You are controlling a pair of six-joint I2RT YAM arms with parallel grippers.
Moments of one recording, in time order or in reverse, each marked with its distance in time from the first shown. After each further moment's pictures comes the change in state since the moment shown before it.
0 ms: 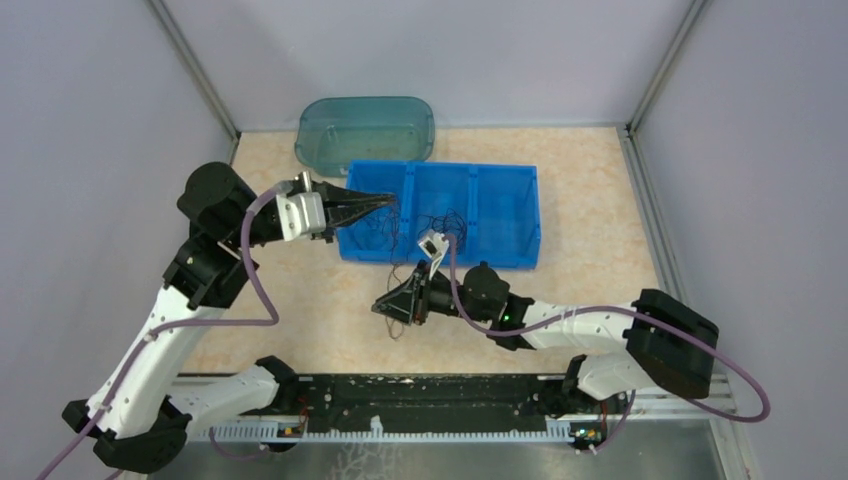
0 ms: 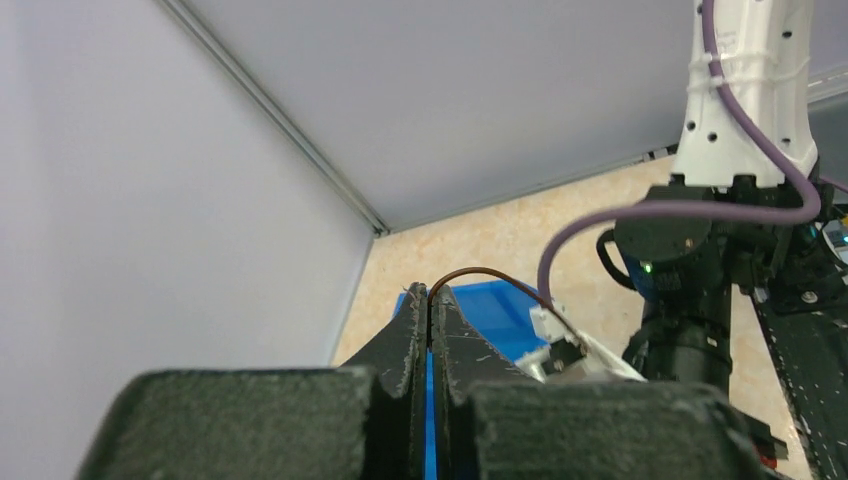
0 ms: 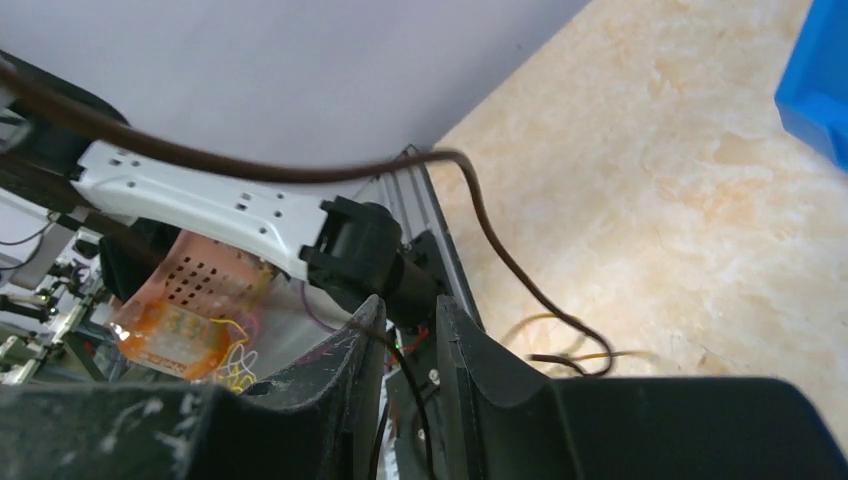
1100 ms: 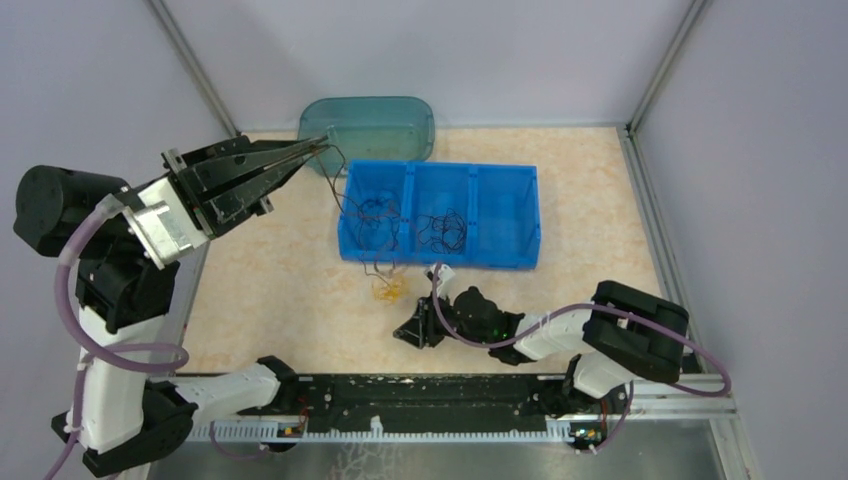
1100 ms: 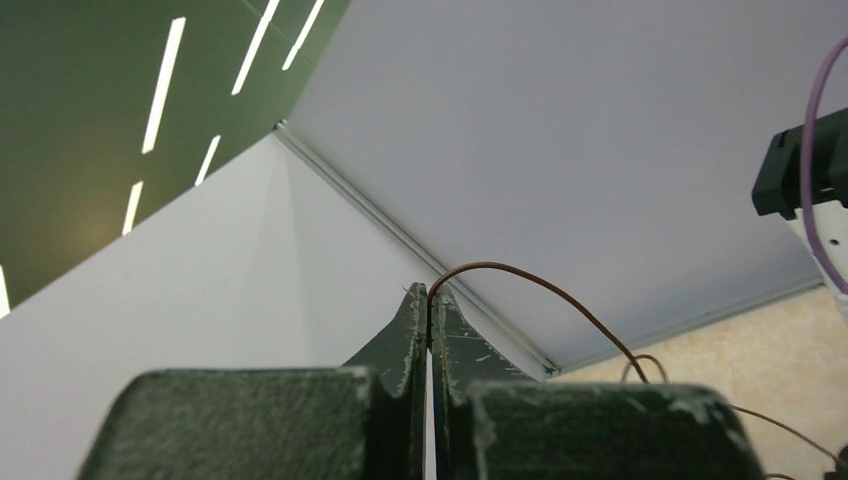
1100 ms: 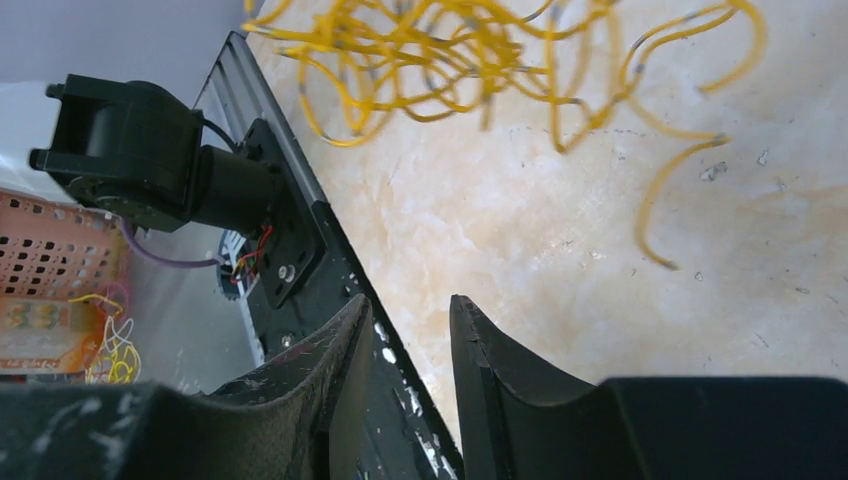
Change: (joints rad) left arm 0.000 0.080 0.513 0.008 -0.009 0.010; right arm 0.036 0.171 -0.170 -0.013 0.141 0.027
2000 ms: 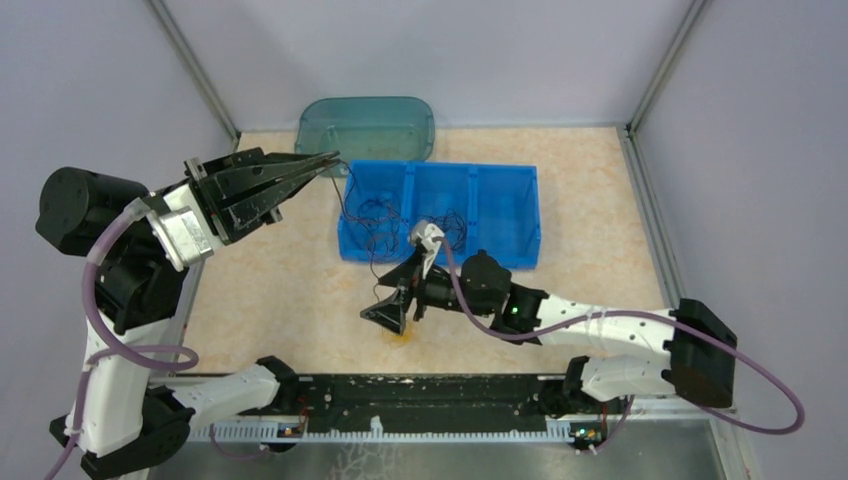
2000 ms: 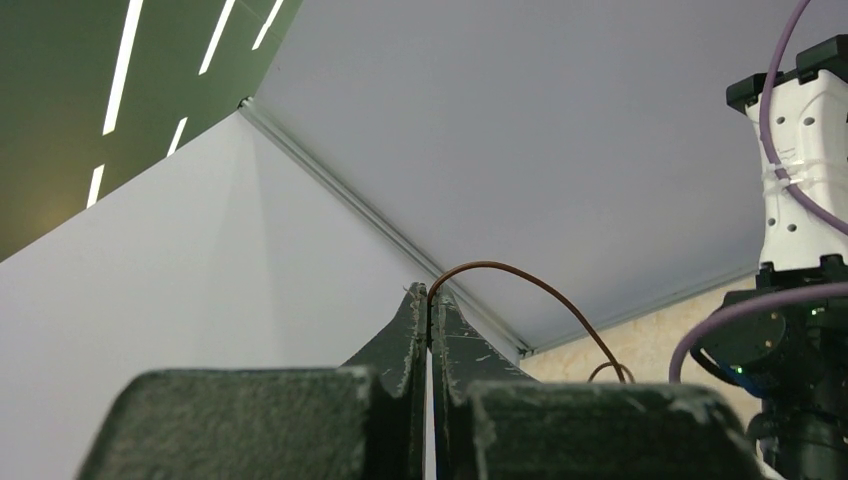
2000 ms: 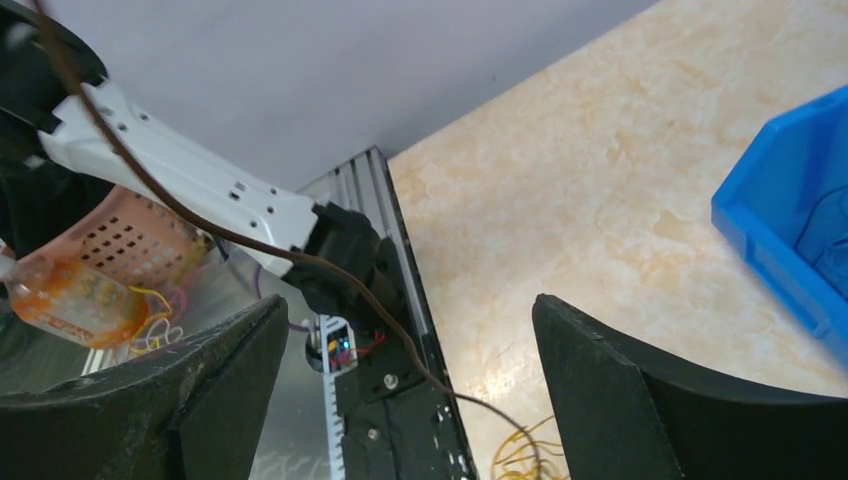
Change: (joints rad) left arm 0.000 -0.024 -0.060 -0.010 0.016 0.016; right arm 0.019 -0.303 0.349 -0.330 -0.082 -0.299
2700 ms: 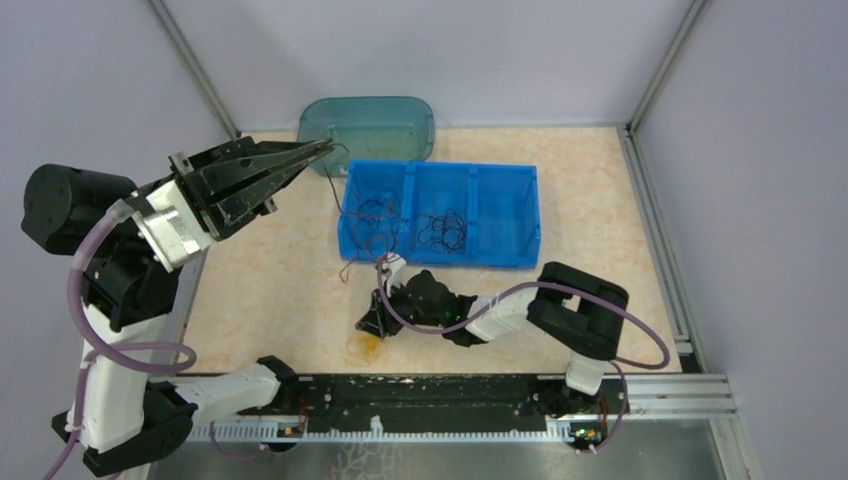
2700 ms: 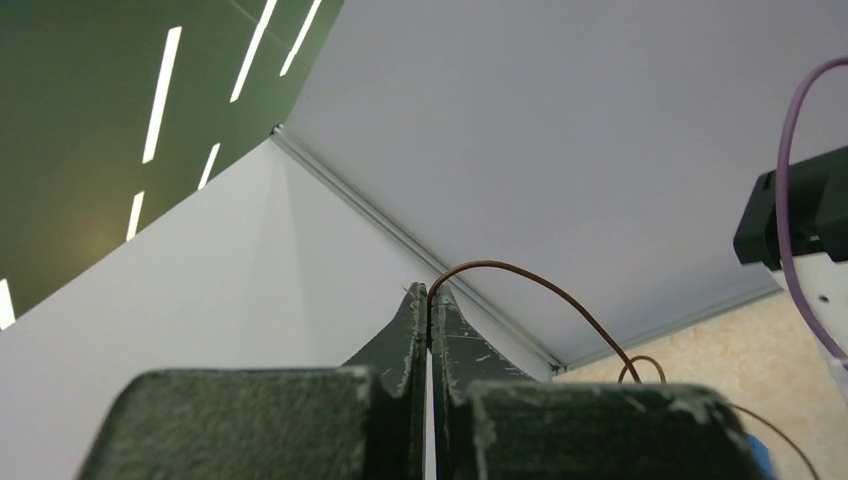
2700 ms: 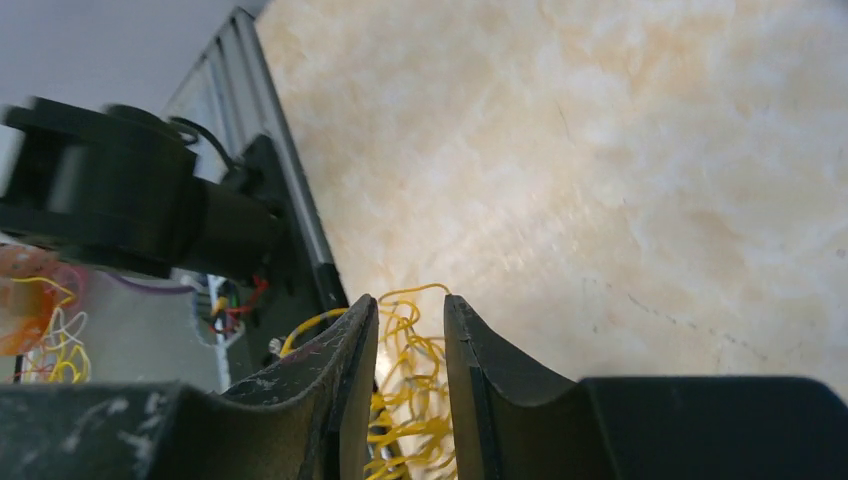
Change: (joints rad) left arm 0.000 0.024 0.052 0.024 0.002 0.024; right arm 0.004 0.547 0.000 0.267 0.005 0.140
